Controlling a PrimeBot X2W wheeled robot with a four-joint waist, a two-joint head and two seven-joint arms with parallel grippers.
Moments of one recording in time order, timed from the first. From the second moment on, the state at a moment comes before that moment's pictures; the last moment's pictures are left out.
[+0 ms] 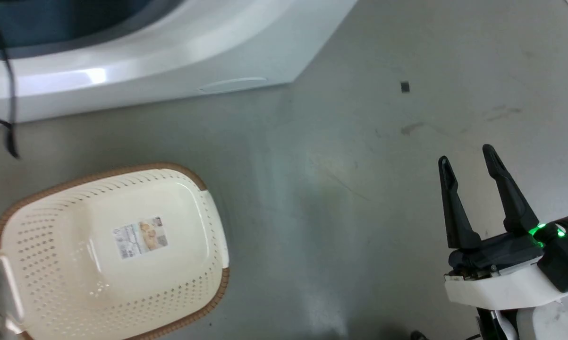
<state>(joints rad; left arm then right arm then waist) -1.17 0.43 -0.07 0.47 -0.19 -0.10 0.06 -0.13 -0.05 0.05 -0.14 0.13 0.13 -0.26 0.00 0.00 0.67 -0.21</state>
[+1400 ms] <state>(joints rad) -1.33 0.45 -0.22 1.00 -0.18 -0.12 0.00 -0.18 -0.05 0.04 -0.11 0.14 0.13 -0.26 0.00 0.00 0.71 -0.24</state>
